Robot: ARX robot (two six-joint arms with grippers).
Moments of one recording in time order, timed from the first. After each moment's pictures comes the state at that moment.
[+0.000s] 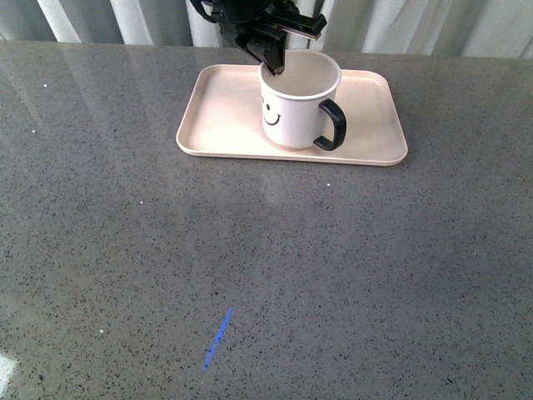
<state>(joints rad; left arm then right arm) -0.39 2.85 2.88 -1.11 0.26 0.34 0.00 0.00 0.02 0.00 0.00 -0.01</state>
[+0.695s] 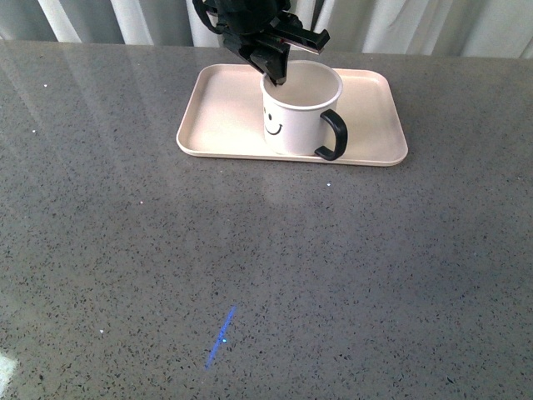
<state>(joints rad) -0.40 2.87 2.89 -1.12 0.24 0.35 0.00 0.00 0.02 0.00 0.00 -0.01</state>
